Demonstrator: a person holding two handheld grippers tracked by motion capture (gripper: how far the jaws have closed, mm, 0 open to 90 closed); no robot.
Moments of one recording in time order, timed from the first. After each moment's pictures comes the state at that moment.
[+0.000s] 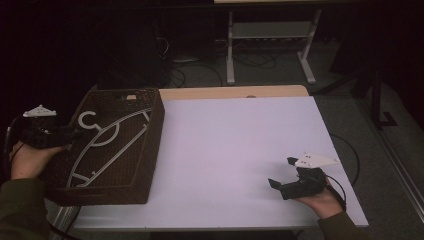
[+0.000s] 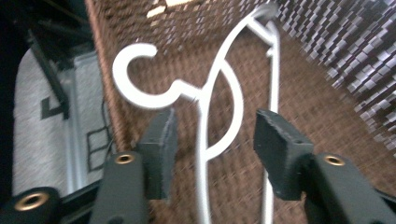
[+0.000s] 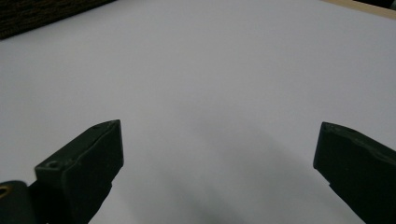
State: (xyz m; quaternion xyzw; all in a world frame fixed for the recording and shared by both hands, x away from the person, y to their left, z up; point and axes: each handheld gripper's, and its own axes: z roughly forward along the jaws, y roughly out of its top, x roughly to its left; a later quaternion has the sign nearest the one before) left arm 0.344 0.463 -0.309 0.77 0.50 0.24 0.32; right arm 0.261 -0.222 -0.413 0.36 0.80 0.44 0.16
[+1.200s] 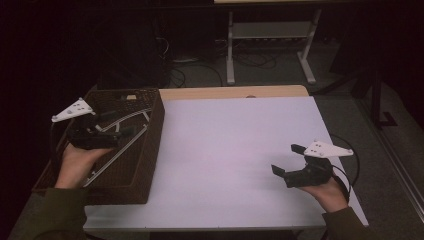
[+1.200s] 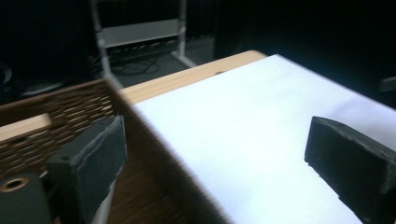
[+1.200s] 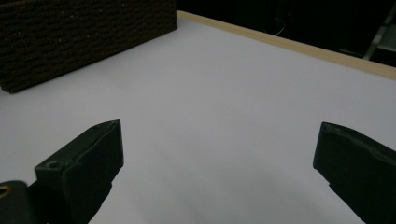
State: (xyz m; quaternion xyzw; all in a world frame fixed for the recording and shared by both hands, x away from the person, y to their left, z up) left arm 0.314 0.320 -0.281 0.74 0.37 0.19 0.53; right arm 0.272 -0.230 -0.384 0.36 0.77 0.50 0.18
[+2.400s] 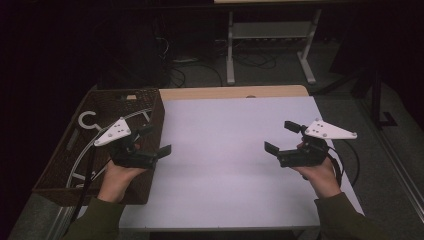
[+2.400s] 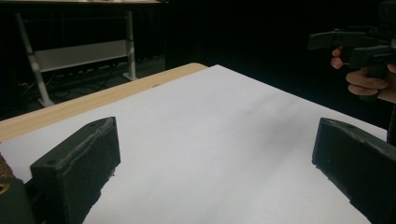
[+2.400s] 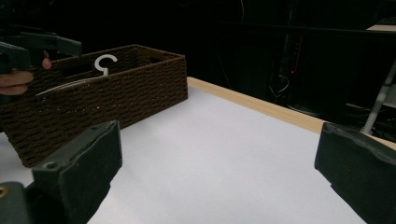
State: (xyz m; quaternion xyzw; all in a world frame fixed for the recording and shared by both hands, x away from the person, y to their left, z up) left arm 0.300 0.255 -0.328 0.74 0.30 0.15 0.58; right arm 0.295 -0.212 -0.341 0.32 0.71 0.59 0.20
